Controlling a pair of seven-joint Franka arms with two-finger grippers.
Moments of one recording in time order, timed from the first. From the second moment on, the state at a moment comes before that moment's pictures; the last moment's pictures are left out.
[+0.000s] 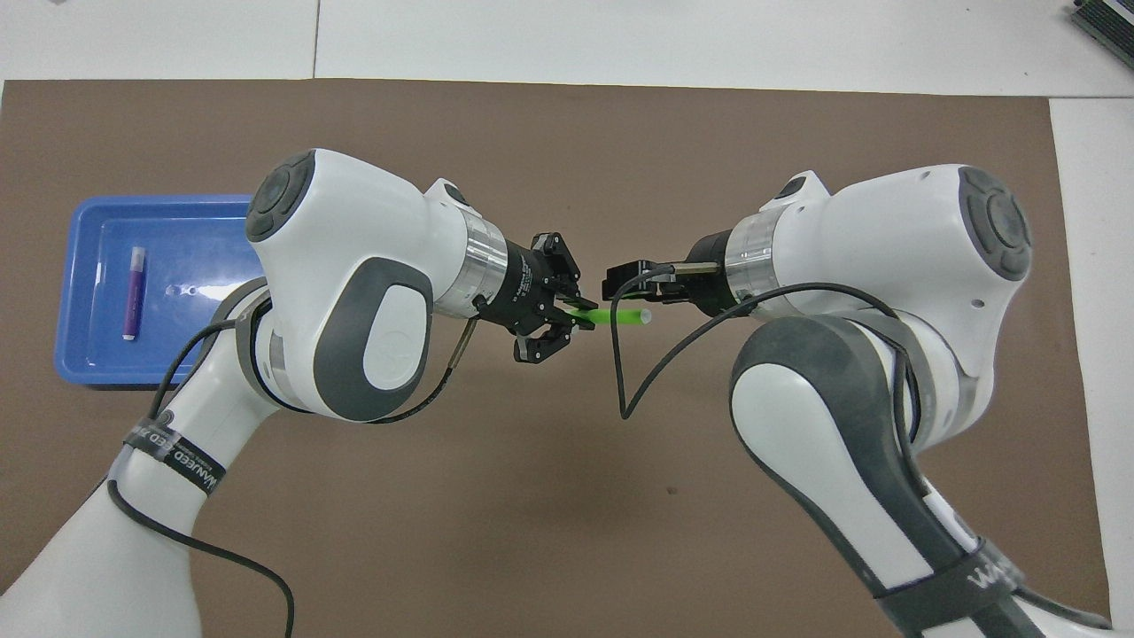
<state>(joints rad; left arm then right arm) -0.35 0.26 -0.22 -1.69 -0.67 2.09 -1.61 0.00 0.12 0.38 -1.82 0.47 2.11 0.15</state>
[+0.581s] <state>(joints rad) -0.35 0.27 -0.22 -1.69 -0.73 2.10 -1.62 -0.01 0.11 0.38 -1.79 0.48 2.05 0.20</state>
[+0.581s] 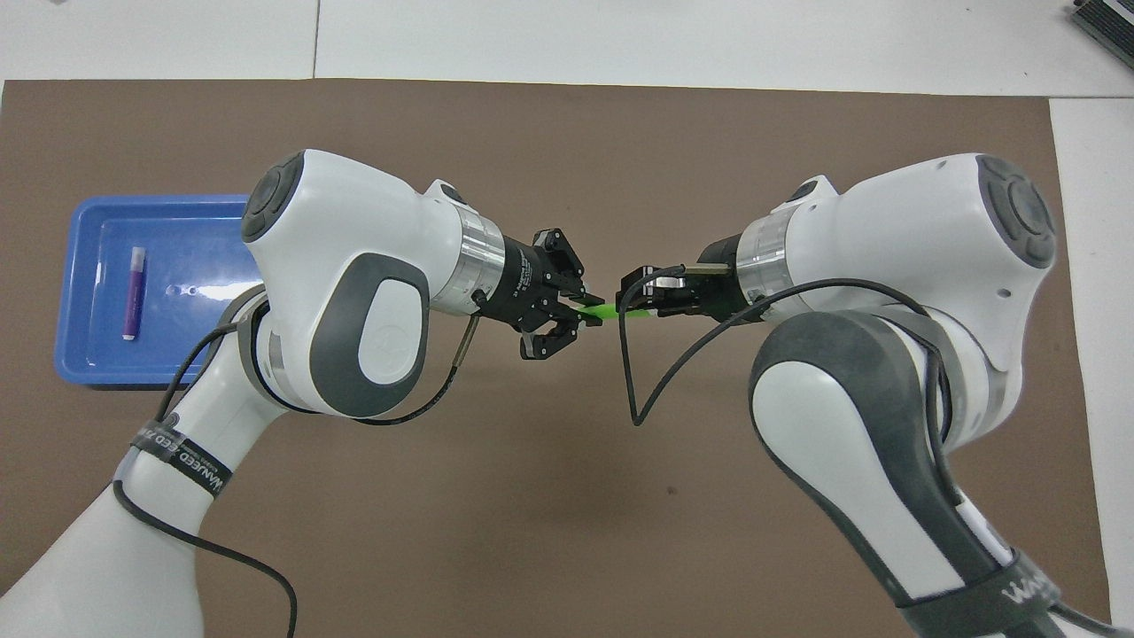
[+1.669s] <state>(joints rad) -0.35 0.27 -0.22 -1.69 -0.74 2.10 -1.61 -0.05 0.11 0.38 -1.76 0.49 2.02 0.21</state>
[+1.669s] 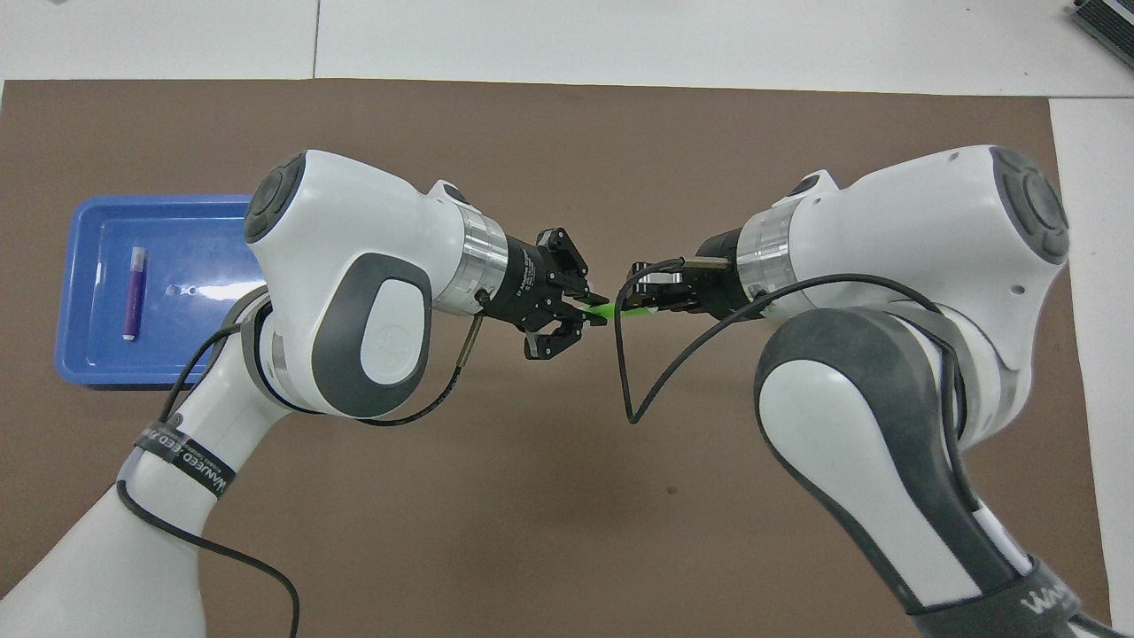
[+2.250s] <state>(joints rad) -0.35 0.23 -0.21 -1.73 -0.73 2.08 -1.55 -0.20 0.10 0.37 -1.74 0.45 1.93 -0.03</state>
